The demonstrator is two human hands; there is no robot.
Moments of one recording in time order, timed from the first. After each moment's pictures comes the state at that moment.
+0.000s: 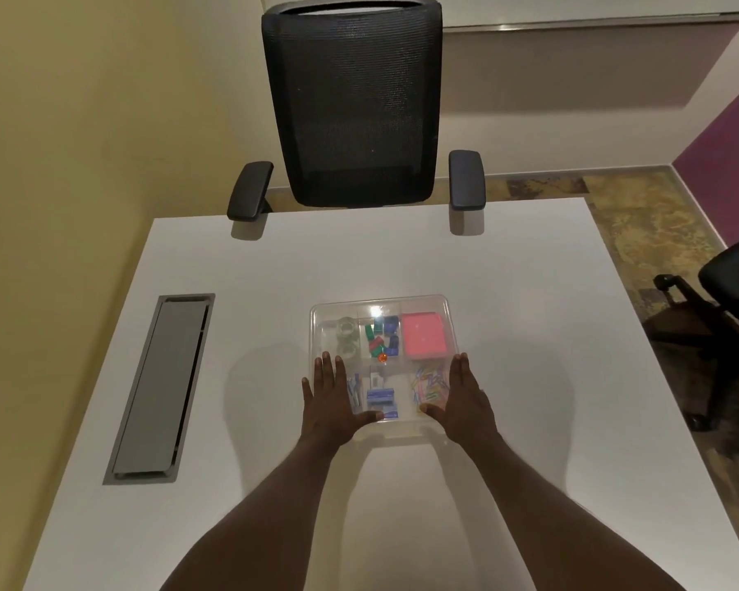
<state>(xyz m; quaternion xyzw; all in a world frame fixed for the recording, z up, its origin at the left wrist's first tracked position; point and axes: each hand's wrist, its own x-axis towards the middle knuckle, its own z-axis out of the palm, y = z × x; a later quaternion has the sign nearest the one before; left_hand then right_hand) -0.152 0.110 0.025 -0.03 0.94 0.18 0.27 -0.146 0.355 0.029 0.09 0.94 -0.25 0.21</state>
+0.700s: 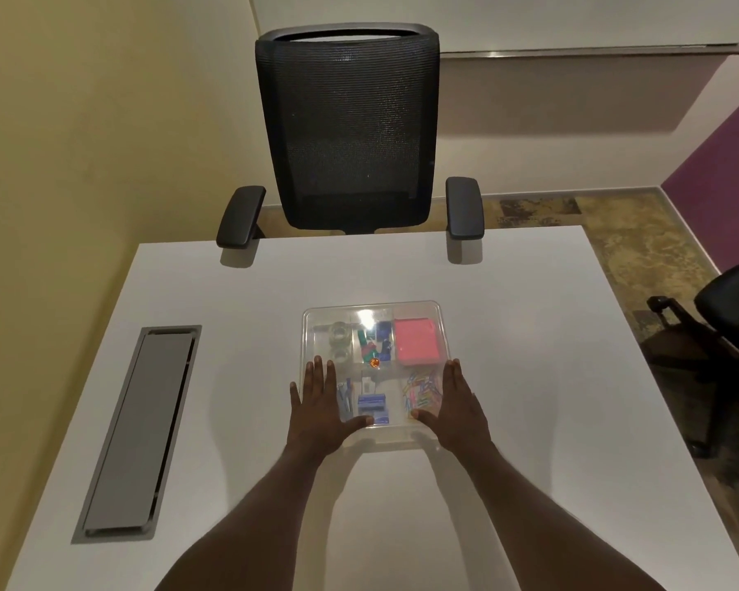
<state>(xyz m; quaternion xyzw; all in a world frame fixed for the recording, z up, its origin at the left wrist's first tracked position) -0.218 0.094 0.016 -0.01 0.96 0.15 0.24 -0.210 0.348 0.023 0.09 0.95 -0.24 0.19</state>
